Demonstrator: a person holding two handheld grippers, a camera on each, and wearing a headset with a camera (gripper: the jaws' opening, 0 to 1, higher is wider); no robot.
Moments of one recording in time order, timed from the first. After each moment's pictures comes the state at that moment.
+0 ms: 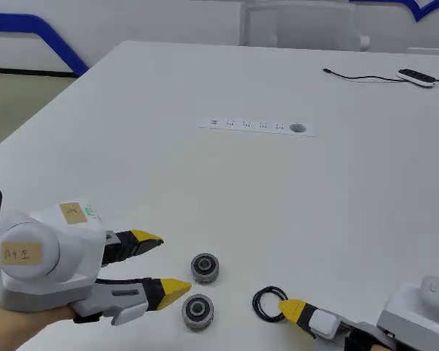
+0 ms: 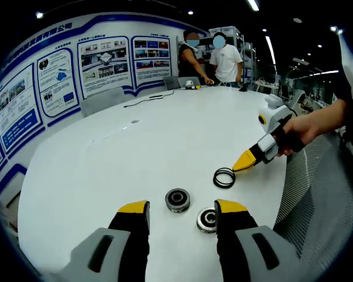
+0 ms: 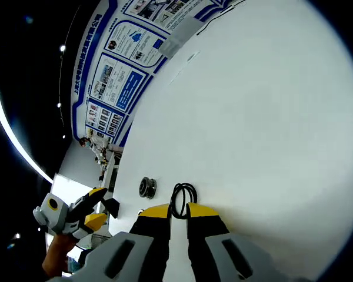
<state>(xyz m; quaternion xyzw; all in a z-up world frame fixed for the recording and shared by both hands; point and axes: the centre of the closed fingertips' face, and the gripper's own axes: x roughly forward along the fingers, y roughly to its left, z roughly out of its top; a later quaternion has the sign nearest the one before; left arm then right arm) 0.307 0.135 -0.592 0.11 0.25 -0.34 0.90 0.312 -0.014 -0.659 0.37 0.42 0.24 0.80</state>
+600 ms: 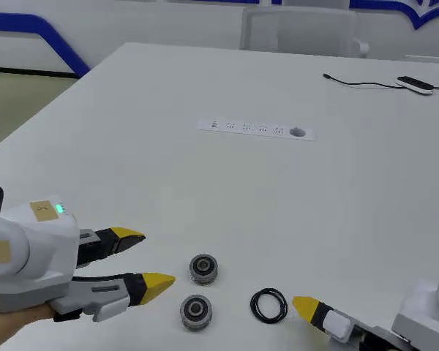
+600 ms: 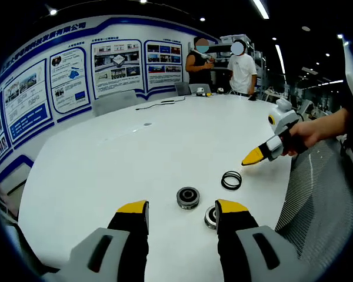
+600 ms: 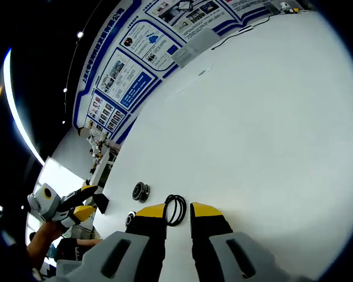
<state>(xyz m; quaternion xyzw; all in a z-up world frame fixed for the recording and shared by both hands) 0.300 0.161 -0.580 0.08 0.23 -0.30 0.92 0.322 -0.037 -0.646 0.29 0.37 0.26 0.84</state>
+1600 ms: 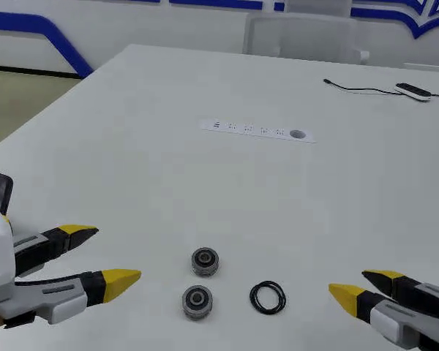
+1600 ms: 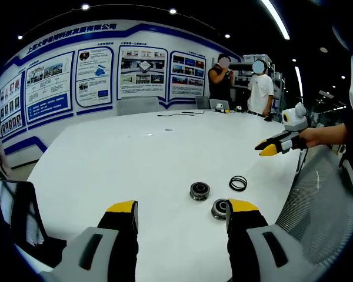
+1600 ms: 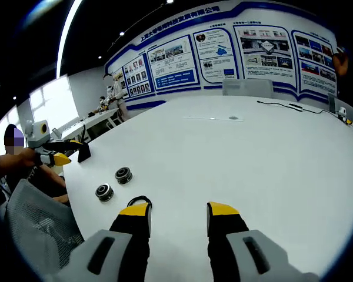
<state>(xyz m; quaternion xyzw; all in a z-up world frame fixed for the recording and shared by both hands) 0.276 0.192 -0.577 0.02 0.21 -0.25 0.94 0.340 -0.085 -0.604 0.00 0.26 0.34 0.90</state>
